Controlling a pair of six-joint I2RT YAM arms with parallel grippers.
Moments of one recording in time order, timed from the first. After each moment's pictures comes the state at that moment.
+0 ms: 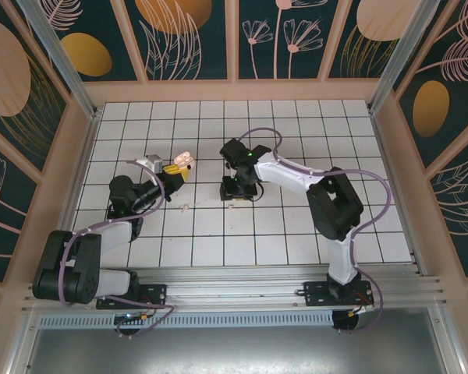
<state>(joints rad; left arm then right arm) -0.12 1.34 0.34 1.01 0.77 -0.35 0.77 2.00 1.53 -0.85 -0.23 0.57</state>
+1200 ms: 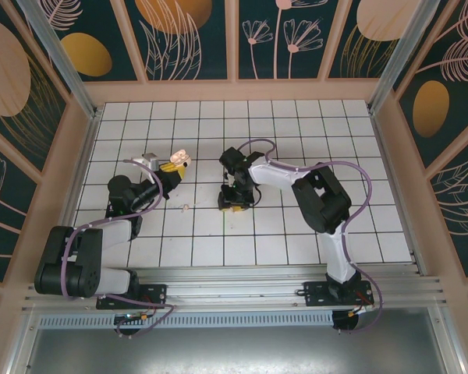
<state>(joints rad) -0.09 1.37 0.34 1.04 0.75 -0.38 0.76 2.09 1.50 -0.80 -0.37 0.58</state>
